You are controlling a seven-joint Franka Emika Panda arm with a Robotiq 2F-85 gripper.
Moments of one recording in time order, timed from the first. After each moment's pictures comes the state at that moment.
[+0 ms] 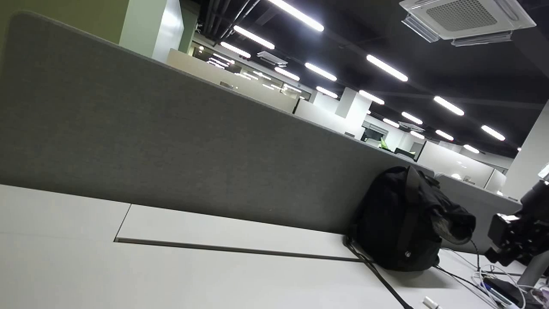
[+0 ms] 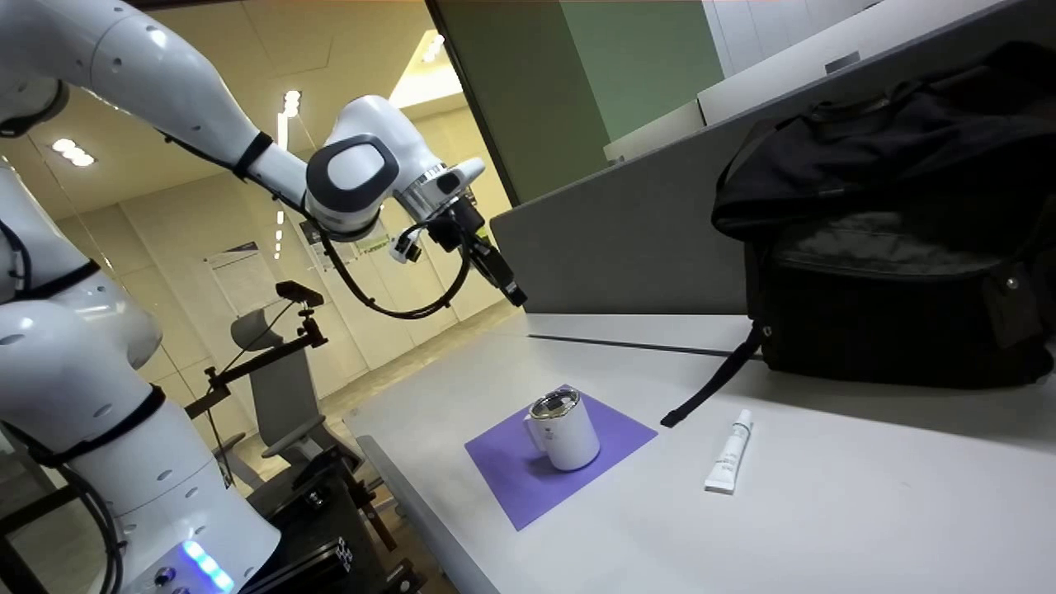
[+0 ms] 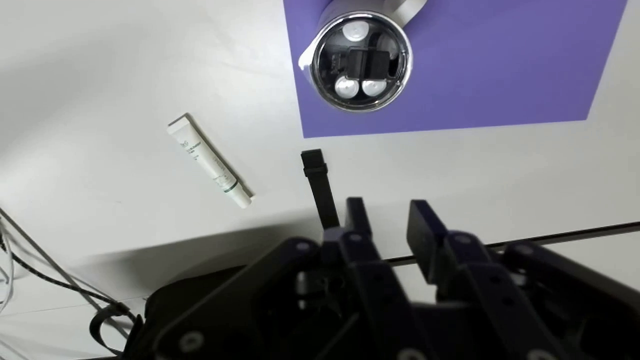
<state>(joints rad) -0.21 -0.08 -0.03 -2.58 -0.22 2.79 0.26</state>
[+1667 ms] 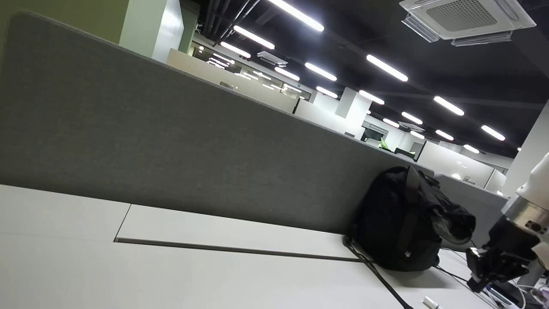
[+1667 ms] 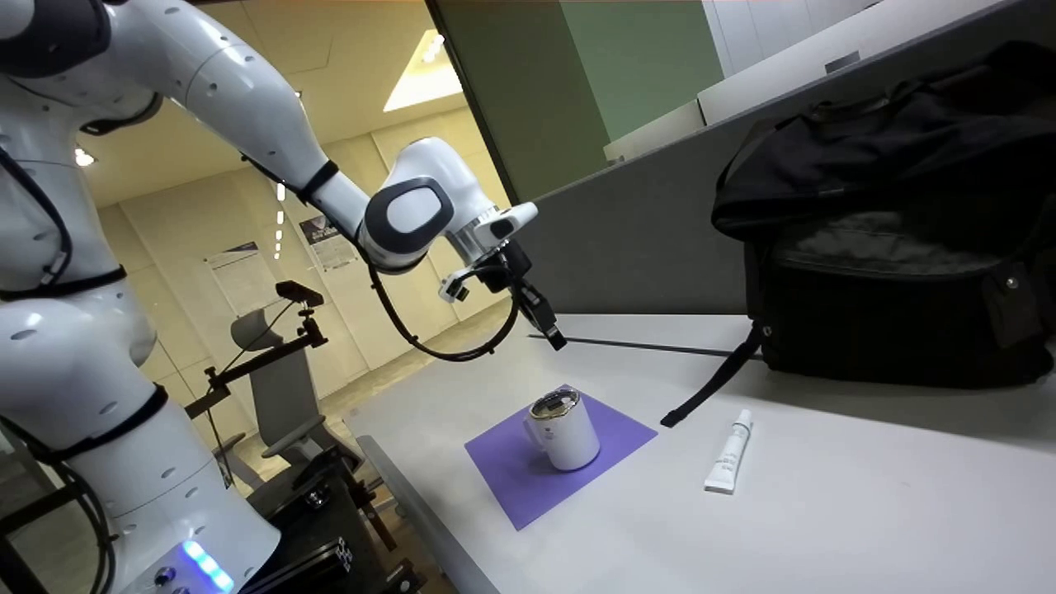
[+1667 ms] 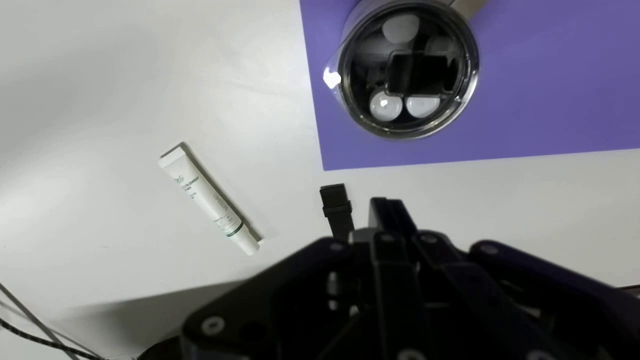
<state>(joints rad) -0.13 0.22 -0.14 -2.46 -0.21 2.89 0.25</state>
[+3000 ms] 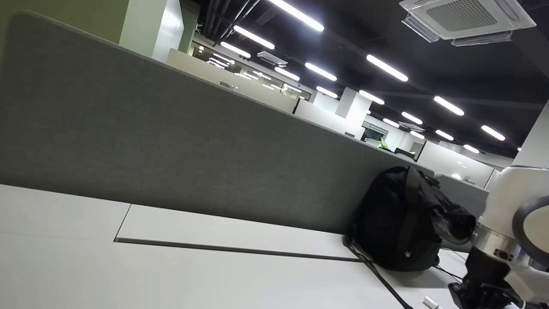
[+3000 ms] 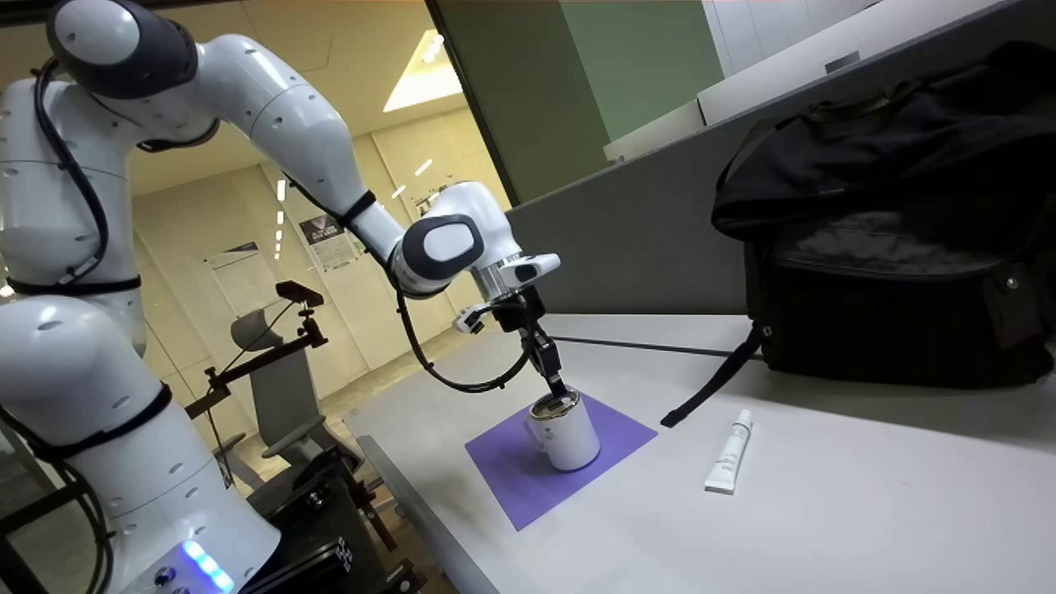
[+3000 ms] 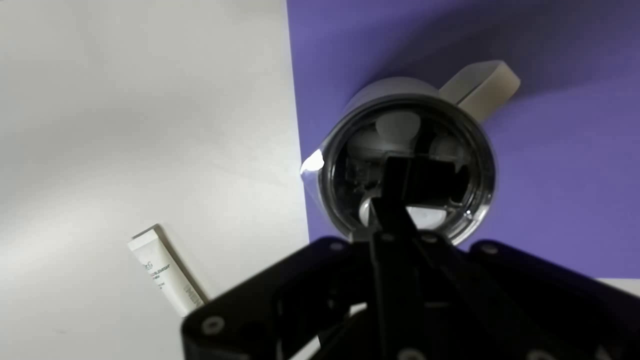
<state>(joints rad) 0.01 0.41 -0.22 -2.36 -0.17 2.77 0.24</state>
